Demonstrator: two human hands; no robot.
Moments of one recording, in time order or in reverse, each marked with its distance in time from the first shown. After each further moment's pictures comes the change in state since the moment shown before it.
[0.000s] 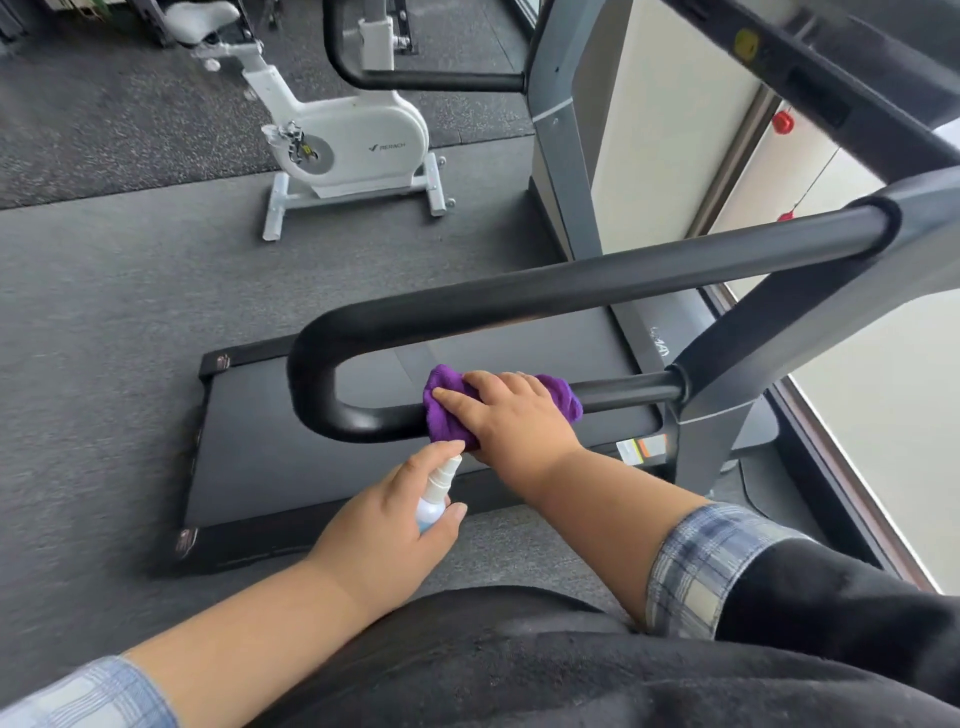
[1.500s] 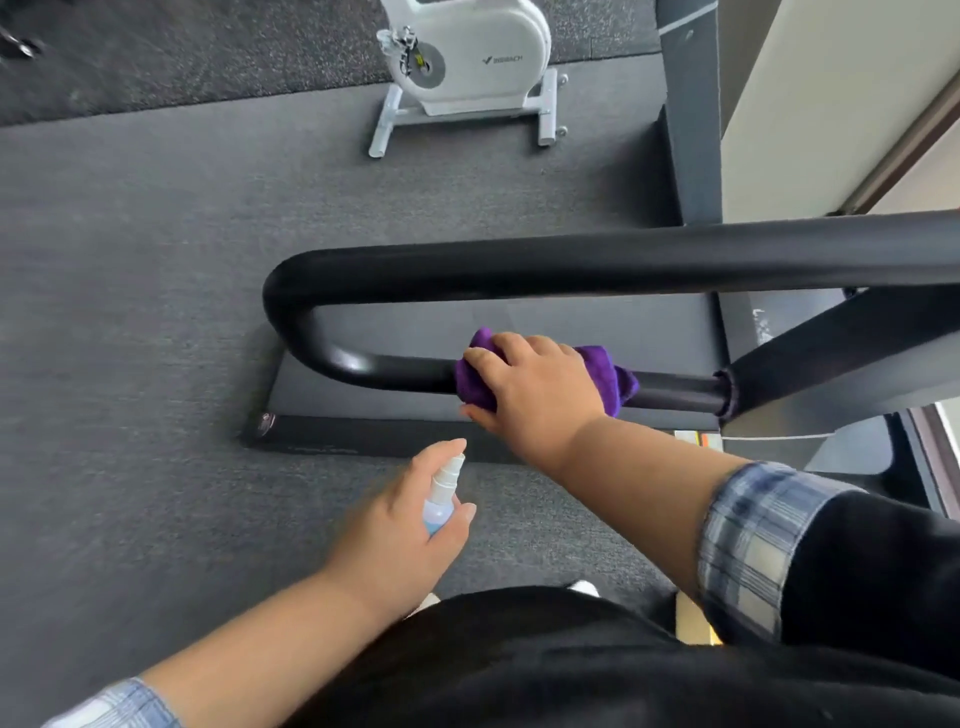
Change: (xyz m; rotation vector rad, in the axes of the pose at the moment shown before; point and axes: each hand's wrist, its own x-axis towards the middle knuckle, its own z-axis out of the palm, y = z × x) left_hand -0.018 0.067 0.055 -0.067 0.072 -0.429; right_hand 0.003 0.049 -0.006 0.028 -0.011 -0.158
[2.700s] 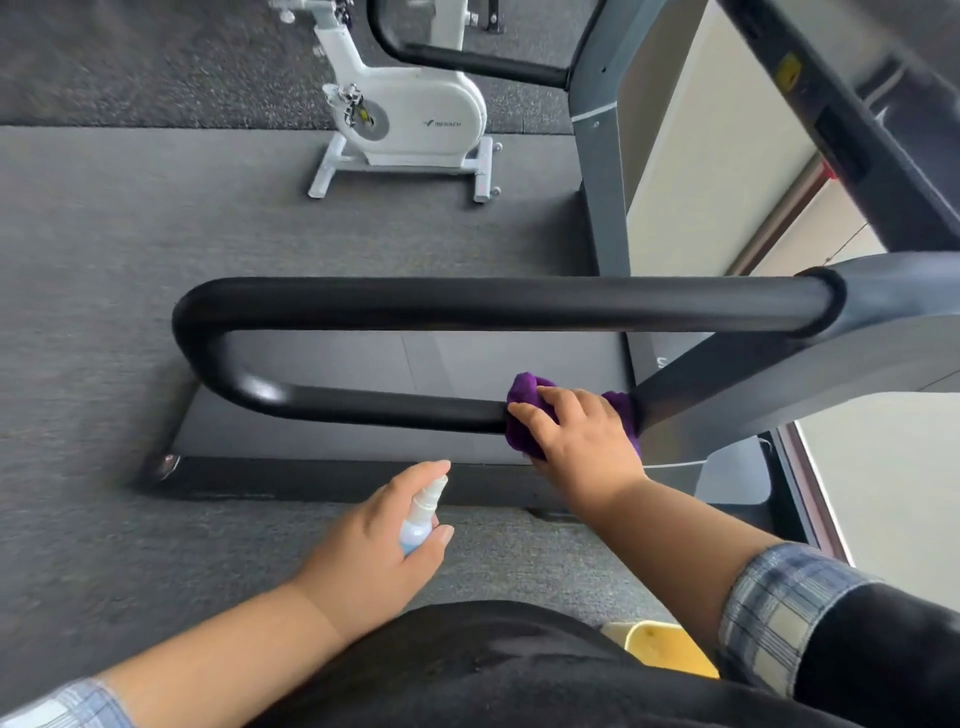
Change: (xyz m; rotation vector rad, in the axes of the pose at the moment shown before) left_hand 0.017 0.025 0.038 -0.047 -0.028 0.202; right_hand -0.085 0.100 0.002 -0.194 0.076 0.094
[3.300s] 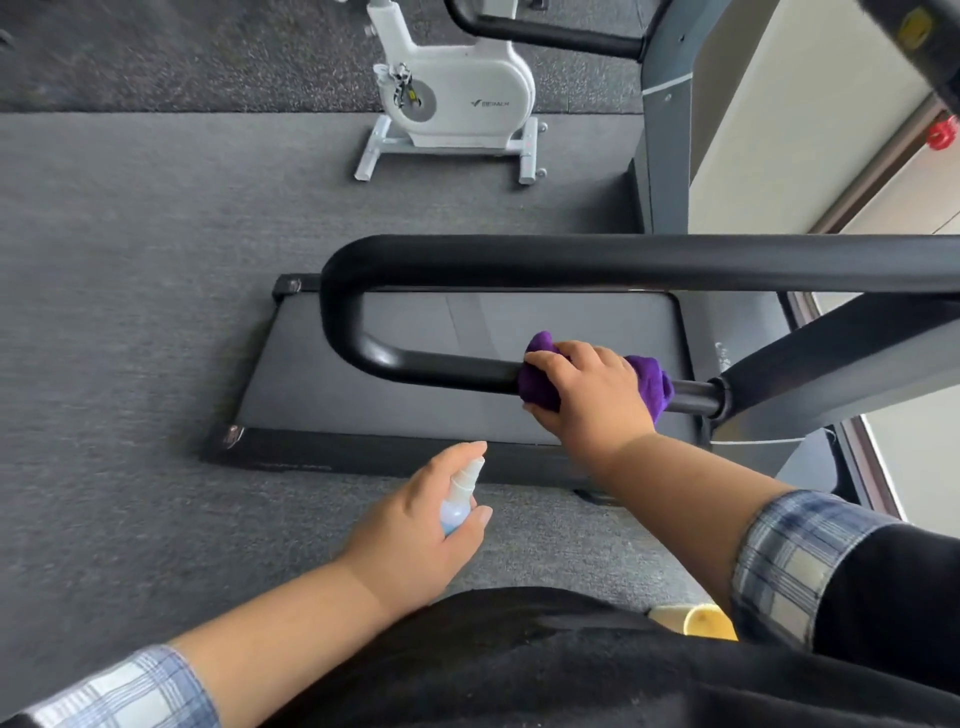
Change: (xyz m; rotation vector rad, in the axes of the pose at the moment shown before) left_hand -0.039 -0.044 -0.039 -0.055 0.000 -0.045; right_hand 0.049 -0.089 -0.014 0.226 0.002 0.114
